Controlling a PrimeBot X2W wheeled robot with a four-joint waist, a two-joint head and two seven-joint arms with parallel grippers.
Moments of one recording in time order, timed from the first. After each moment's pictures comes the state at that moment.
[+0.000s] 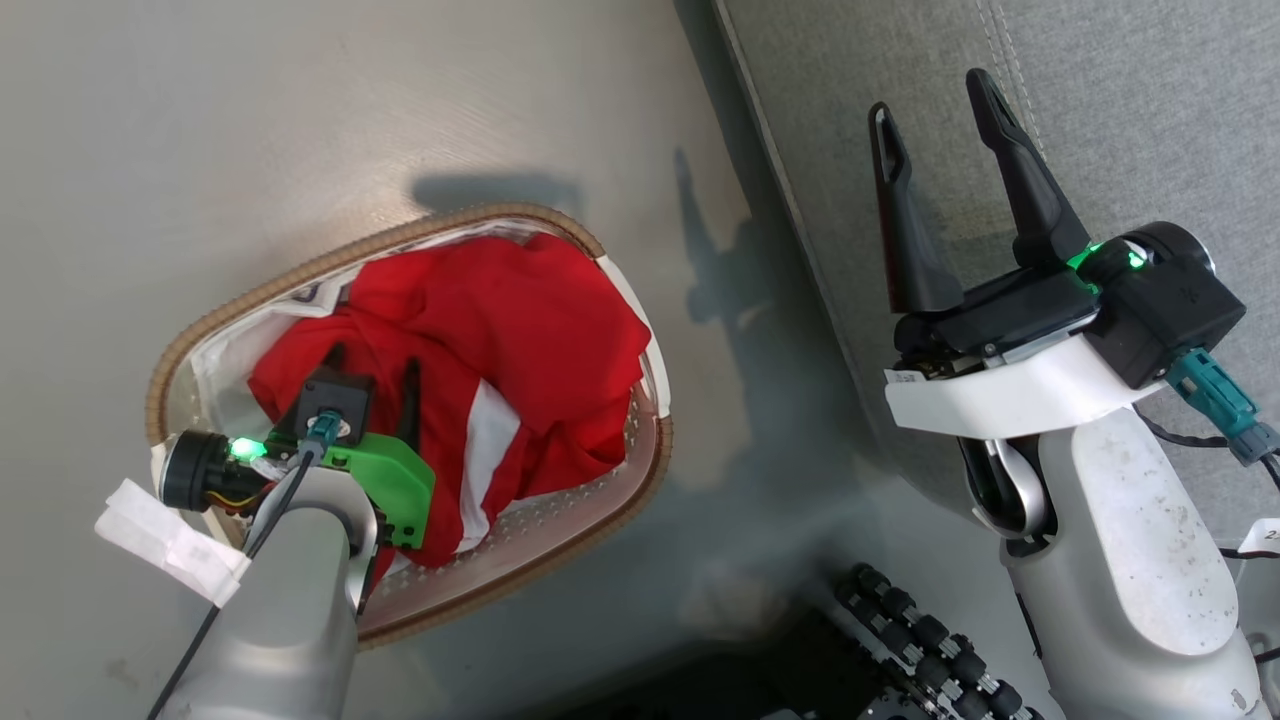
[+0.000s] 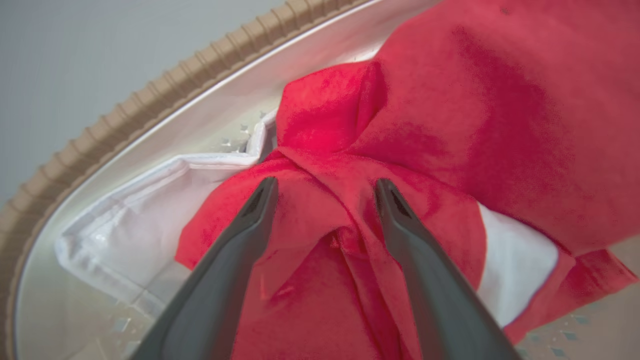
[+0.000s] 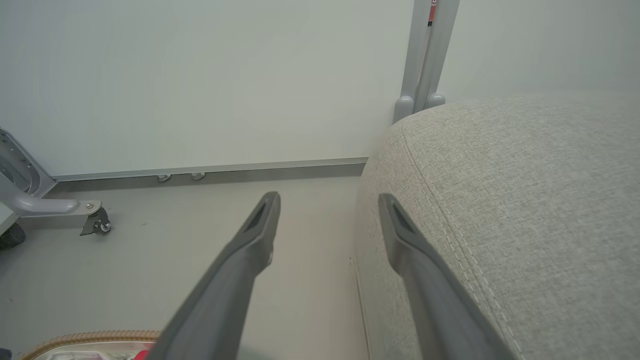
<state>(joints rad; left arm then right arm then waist) -0.61 0.10 -0.25 0.96 -0.02 -0.05 -0.26 -0.47 -0.05 0.19 -0.05 0.21 0.13 -0.26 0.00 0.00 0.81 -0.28</state>
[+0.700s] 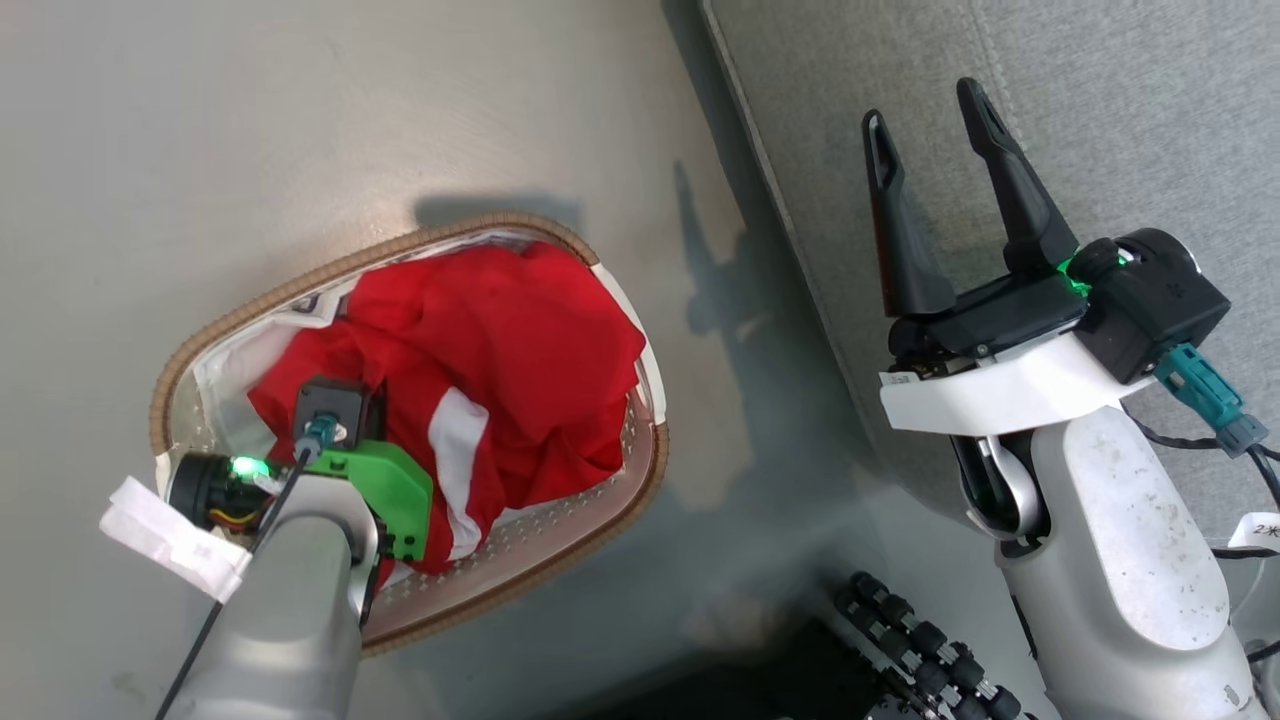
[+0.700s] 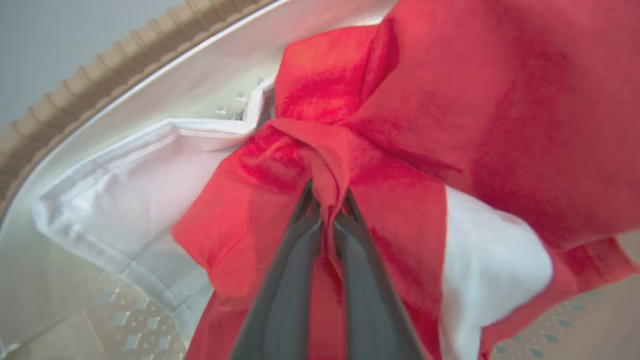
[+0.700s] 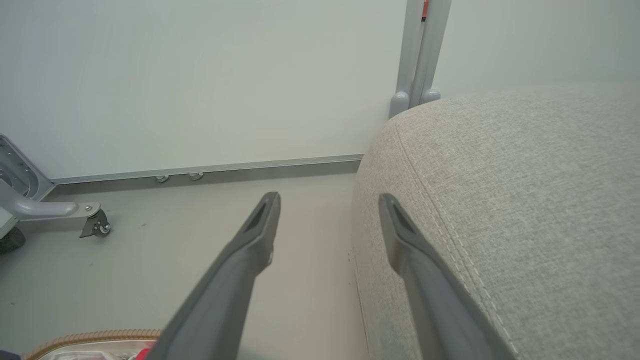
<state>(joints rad) -0.66 0.09 -0.24 1.10 -0.06 -0.05 -0.26 -0.47 -0.05 0.20 -0.02 0.23 0.13 -0.26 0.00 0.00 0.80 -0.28</state>
